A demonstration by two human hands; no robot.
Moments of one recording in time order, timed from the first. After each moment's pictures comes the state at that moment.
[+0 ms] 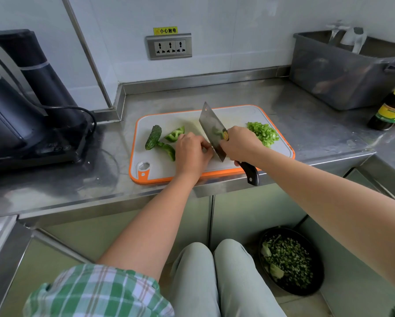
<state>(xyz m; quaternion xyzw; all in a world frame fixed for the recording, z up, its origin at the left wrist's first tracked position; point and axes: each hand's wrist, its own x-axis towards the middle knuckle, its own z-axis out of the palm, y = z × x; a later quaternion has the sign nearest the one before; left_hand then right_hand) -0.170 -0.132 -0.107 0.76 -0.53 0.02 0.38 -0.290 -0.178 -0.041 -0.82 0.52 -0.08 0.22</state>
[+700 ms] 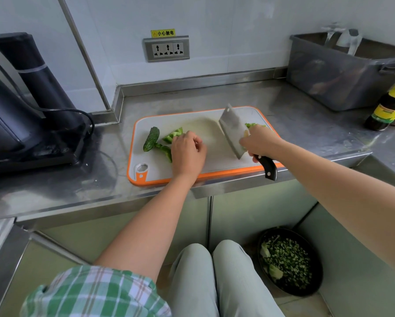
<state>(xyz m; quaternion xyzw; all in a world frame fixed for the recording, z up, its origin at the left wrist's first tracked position) -0.169 -0.133 -0.110 0.76 -0.48 0.03 0.44 -0.329 -0.200 -0.031 -0.78 0.56 -0.08 0.27</state>
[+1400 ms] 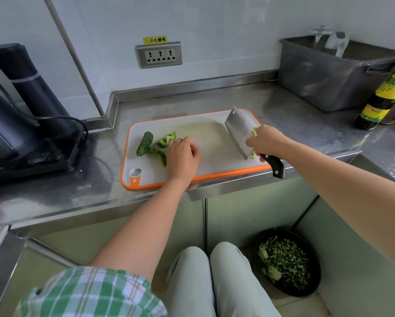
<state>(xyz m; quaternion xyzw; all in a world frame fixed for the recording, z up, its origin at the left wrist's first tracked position) -0.169 -0.136 -0.113 0.76 -0.53 0.05 0.38 -0.360 -0.211 -0.025 -0.76 0.58 -0.09 0.28</state>
